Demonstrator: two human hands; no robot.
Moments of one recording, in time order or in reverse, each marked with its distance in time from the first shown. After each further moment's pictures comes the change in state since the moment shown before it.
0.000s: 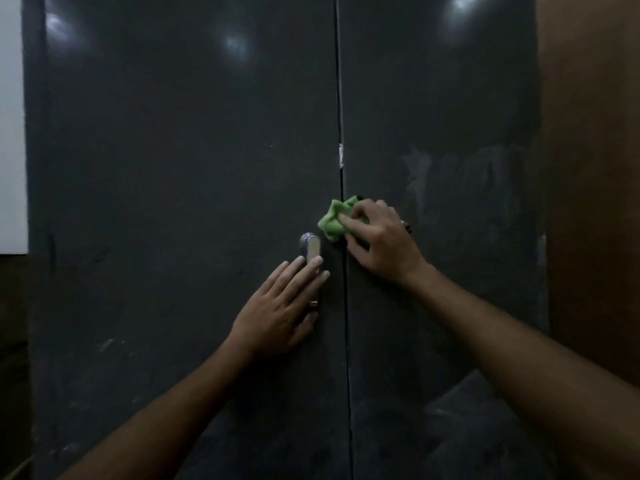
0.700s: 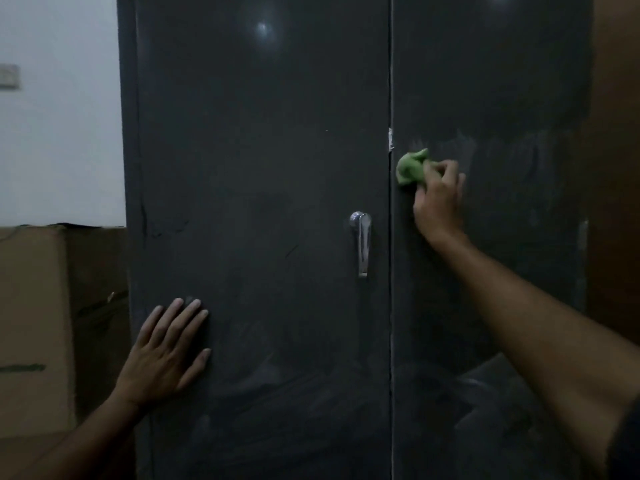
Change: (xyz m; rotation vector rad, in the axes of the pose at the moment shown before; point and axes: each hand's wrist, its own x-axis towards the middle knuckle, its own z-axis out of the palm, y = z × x) left_hand -0.253 -0.100 -0.081 0.251 -0.044 -0.236; right_hand 0.028 -0.005 0.003 -0.086 0.131 0.666
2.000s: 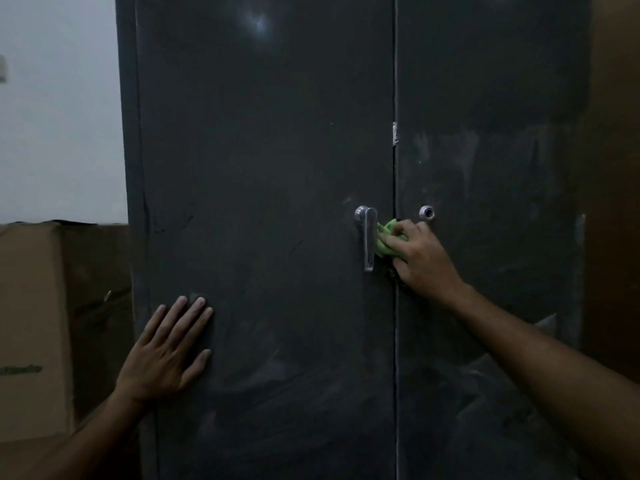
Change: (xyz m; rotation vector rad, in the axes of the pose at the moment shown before) left_hand -0.011 -0.013 0.008 -0.008 -0.068 0.046; right_hand -0.100 -0.005 -0.011 -0.009 -0.348 -0.456
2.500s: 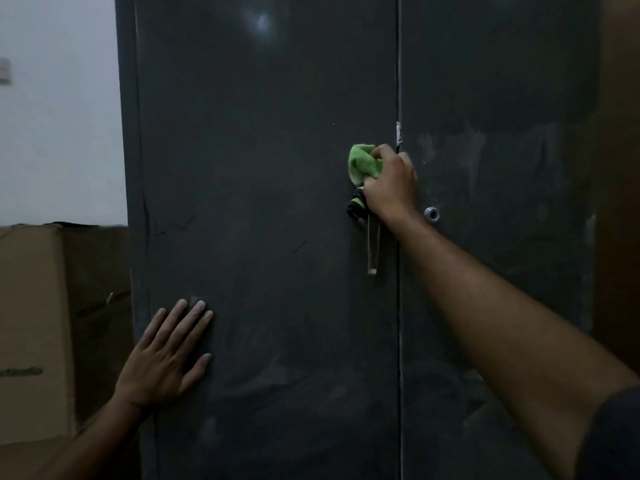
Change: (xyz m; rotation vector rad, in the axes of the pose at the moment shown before) left_hand 0.001 0.003 0.003 -0.007 0.048 -0.006; right_hand 0.132 -0.049 -0.029 0.315 0.263 0.533
